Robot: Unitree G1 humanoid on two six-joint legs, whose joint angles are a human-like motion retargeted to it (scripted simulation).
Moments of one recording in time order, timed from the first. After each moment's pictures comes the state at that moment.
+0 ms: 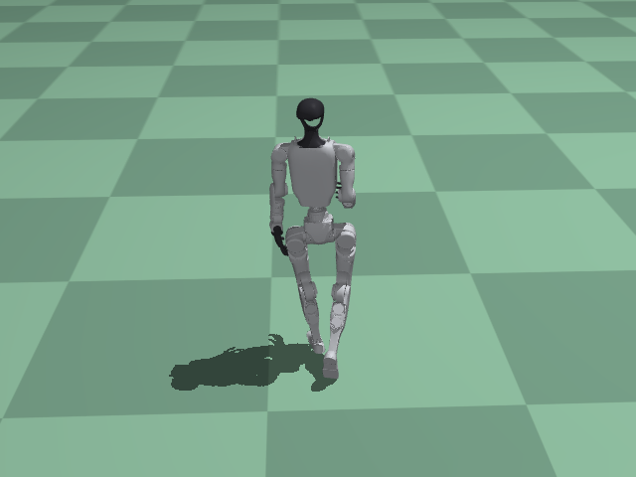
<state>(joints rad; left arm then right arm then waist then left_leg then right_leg) 0.04 0.11 0.48 1.54 0.10 -0.10 -0.26 0.32 -0.04 0.20 0.31 0.07 -0.44 0.18 -0.13 0.06 -0.10 -0.21 0.01 0.26 0.11 -0.04 0.16 -0.10 0.10 -0.22 0.76 0.44 -0.06</state>
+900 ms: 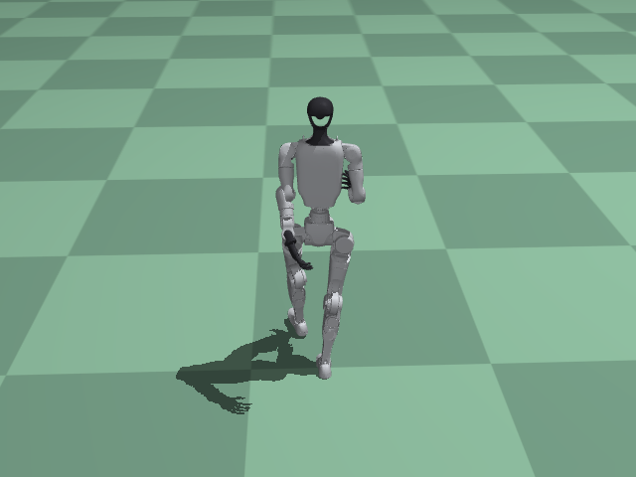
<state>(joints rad) 0.51 0.01 0.53 1.70 0.63 0.07 -0.32 0.17 -0.13 0.15 0.20 0.12 -0.43 0.15 -0.09 -0.03 -0.04 -0.49 0.00 0.31 0.15 0.06 0.07 0.06 0.12 0.00 0.04 -0.12 -0.18</state>
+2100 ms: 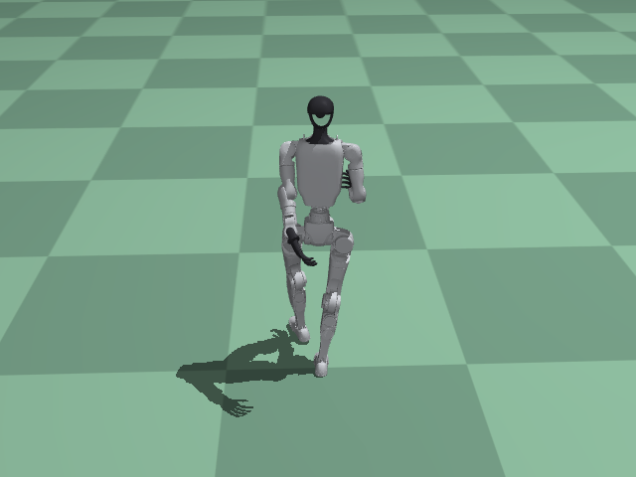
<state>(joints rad) 0.52 -0.05 0.53 1.70 0.70 0.11 -0.34 0.13 -0.14 0.17 0.21 0.13 -0.44 0.15 -0.12 -0.04 0.00 -0.44 0.02 0.37 0.24 0.04 0.03 0.04 0.12 -0.05 0.05 -0.09 -0.14</state>
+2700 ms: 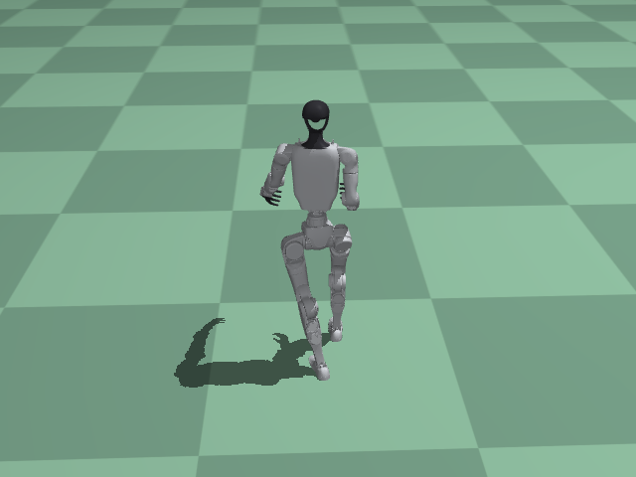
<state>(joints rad) -0.43 0.32 0.36 1.18 0.17 -0.25 -0.33 0.25 -0.07 0.13 0.24 0.06 -0.45 0.14 -0.37 0.02 -0.03 0.07 -0.16 0.04 0.05 -0.20 0.19 -0.45 -0.11 -0.23 0.22 0.08 0.08</state>
